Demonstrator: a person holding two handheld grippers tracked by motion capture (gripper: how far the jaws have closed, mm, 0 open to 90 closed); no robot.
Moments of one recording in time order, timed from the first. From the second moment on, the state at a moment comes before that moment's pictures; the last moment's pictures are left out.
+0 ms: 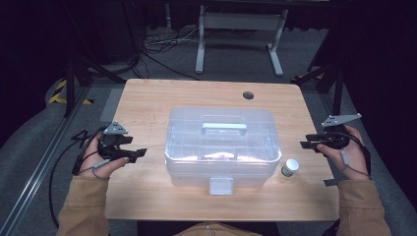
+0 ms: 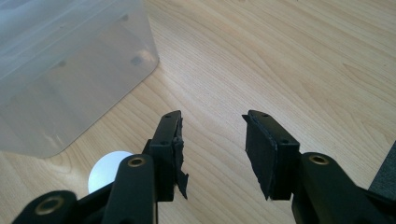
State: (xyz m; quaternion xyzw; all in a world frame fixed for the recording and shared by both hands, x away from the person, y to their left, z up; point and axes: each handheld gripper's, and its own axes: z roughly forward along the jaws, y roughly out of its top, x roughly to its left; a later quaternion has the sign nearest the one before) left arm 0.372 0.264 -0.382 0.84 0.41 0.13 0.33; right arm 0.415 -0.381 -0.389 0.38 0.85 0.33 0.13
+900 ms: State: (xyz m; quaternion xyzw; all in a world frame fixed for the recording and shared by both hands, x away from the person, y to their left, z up) left arm 0.374 0.235 -0.330 0.84 0.35 0.09 0.41; right arm 0.407 -0.380 -0.389 0.36 0.85 0.37 0.13
